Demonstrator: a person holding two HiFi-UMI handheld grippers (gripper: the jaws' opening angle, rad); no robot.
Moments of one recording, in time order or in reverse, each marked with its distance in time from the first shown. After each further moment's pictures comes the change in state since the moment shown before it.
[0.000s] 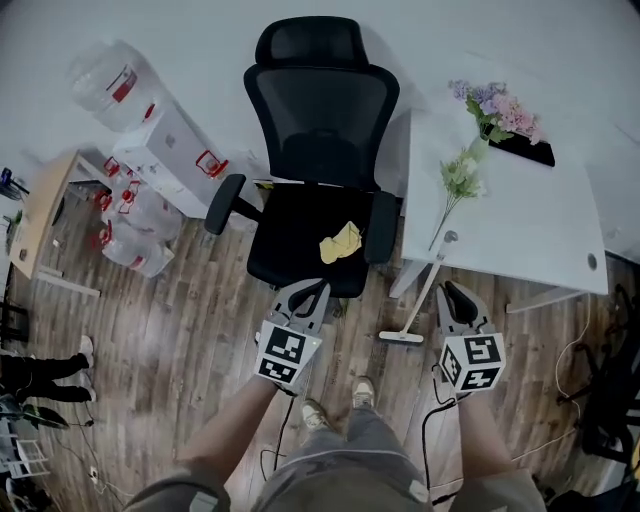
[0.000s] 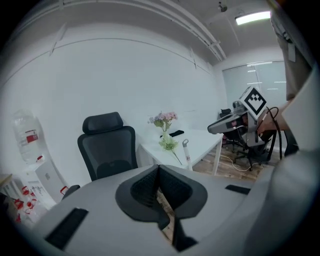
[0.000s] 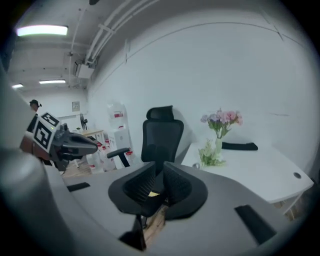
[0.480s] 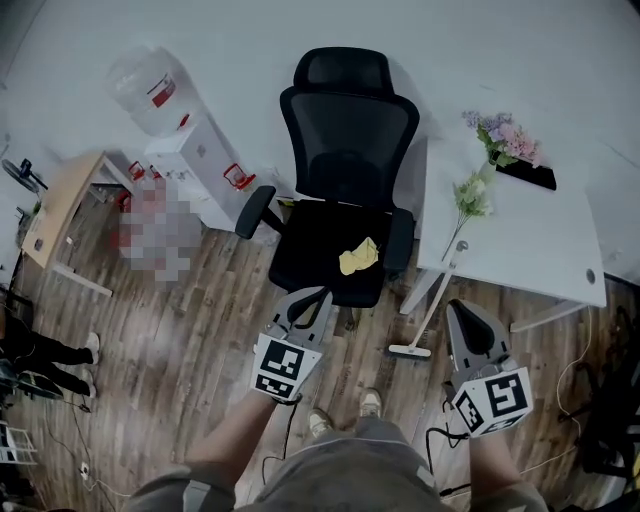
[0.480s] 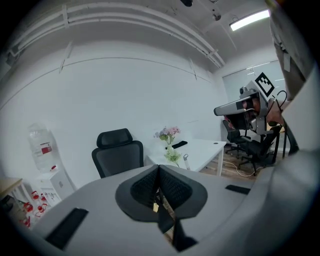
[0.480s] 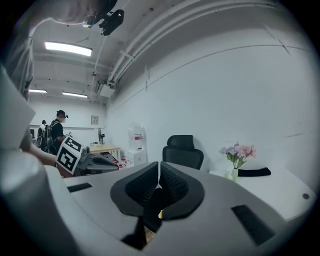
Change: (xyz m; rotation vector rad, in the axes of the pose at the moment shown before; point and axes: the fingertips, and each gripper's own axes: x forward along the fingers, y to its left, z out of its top) left arm -0.107 0.009 0.050 0.013 -0.105 0.073; right arm -0.114 0.103 0.111 -0.079 -0.240 0.168
